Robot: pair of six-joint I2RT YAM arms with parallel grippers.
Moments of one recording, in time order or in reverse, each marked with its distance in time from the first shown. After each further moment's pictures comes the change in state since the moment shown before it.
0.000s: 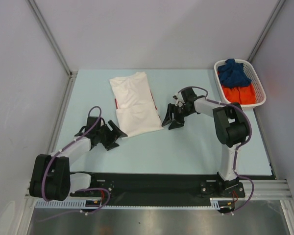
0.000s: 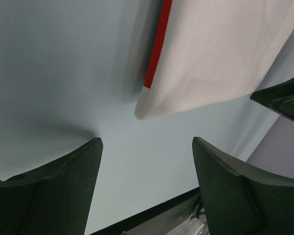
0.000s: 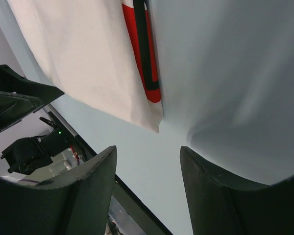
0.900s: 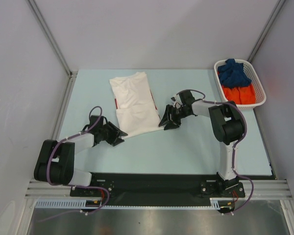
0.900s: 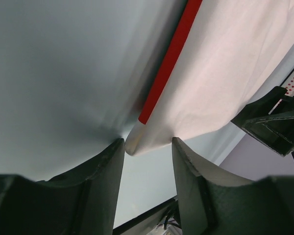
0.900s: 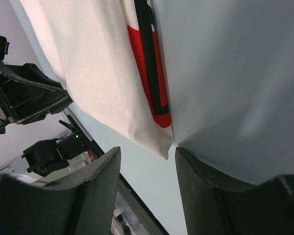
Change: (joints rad) left arm -0.003 0.172 0.000 0.171 0.005 -0.190; right arm 0.014 0.065 -0.032 0.165 -0.077 0.109
